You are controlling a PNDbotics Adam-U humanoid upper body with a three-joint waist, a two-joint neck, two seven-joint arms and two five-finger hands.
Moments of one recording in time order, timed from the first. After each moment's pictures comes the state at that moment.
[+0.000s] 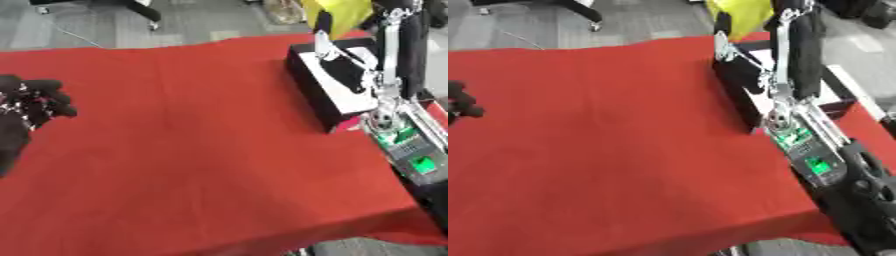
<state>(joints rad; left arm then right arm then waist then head) -0.32 0.23 0.05 -1.76 0.20 0.11 -0.48 -0.23 -0.64 0.16 -1.95 0.38 0.36 -0.76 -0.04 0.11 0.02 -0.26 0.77</state>
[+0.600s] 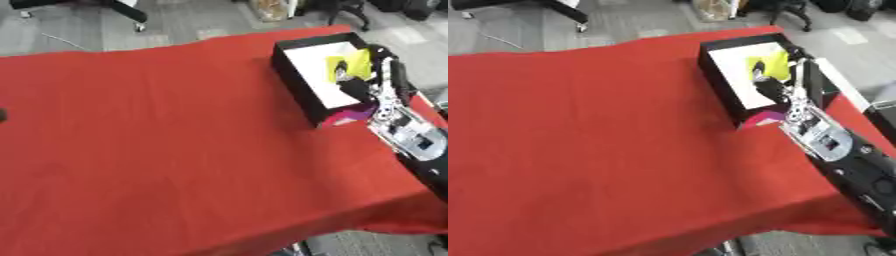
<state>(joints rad) -0.28 0.22 0.07 -1.87 0.17 0.10 -0.45 -0.27 -0.77 0.21 -1.40 -0.20 0.32 -0.76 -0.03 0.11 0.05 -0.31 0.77</state>
